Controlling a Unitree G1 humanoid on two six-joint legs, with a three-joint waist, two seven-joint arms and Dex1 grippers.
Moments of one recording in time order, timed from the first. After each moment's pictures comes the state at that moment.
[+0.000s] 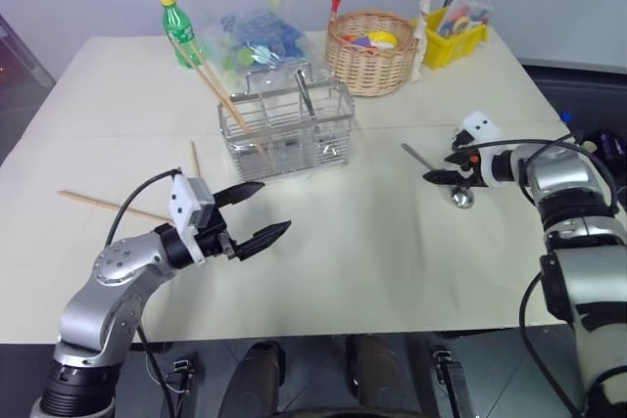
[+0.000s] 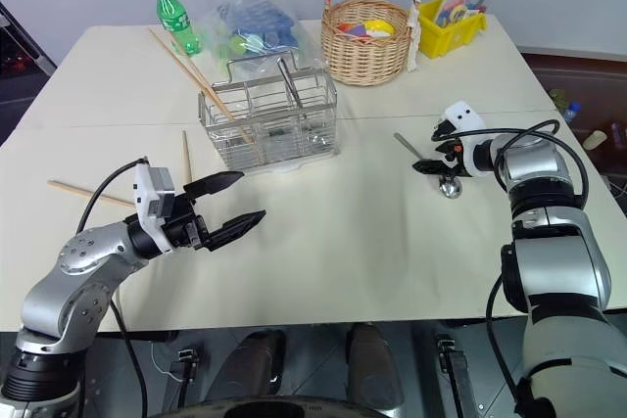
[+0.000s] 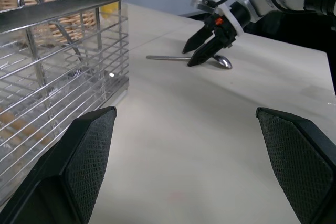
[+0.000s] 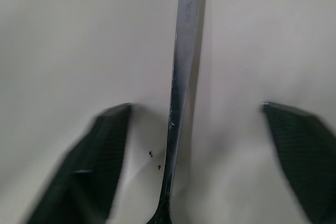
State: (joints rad) left arm -0.06 0.55 0.09 -0.44 -0.60 0.38 -0.83; right arm -0.97 -0.70 0.11 1.00 -0.03 0.40 1.04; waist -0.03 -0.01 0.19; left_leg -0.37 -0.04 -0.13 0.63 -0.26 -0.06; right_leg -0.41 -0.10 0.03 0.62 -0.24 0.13
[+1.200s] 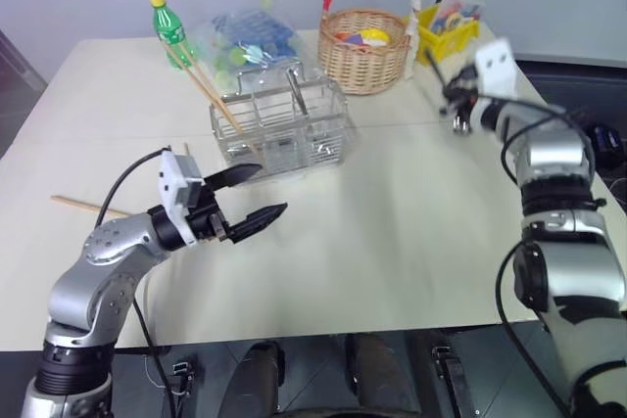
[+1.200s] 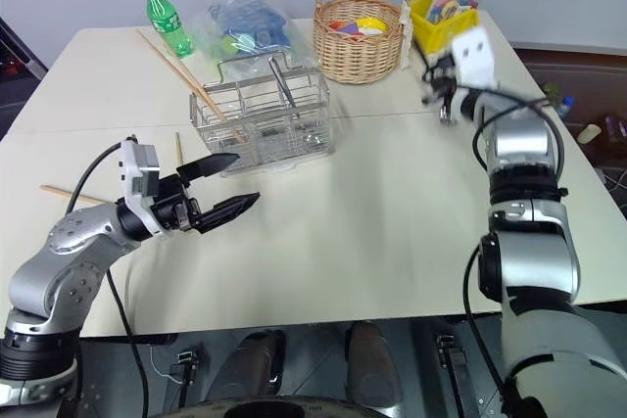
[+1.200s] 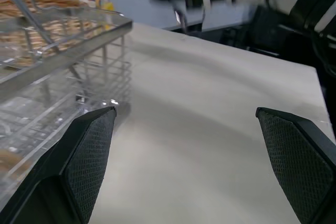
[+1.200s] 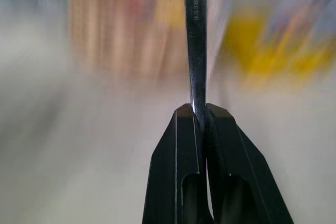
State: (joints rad) left arm -0.16 0.59 0.15 -0.39 -0.69 0.45 -0.84; right arm -1.06 -0.51 -0.15 0.58 0.05 0.32 0.45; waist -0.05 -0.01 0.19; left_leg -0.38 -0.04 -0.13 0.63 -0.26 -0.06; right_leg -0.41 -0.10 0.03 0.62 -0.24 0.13
